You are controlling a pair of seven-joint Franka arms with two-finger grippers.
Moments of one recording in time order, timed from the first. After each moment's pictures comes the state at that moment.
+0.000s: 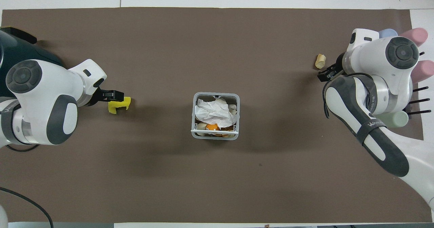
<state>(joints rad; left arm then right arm) -0.13 0.12 -0.04 -2.13 -0.01 2.29 -0.05 -0.07 0.39 0.06 -1.90 -0.10 2.48 -0.56</state>
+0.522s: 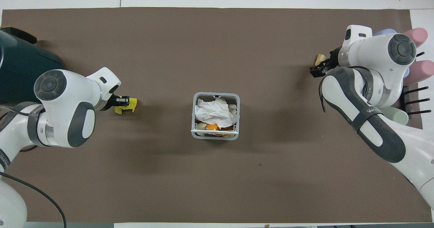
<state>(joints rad) -0.17 0.17 -0.04 -2.18 -0.01 2.39 -0.11 -0.08 0.46 0.10 -1.81 0.07 2.51 -0.70</state>
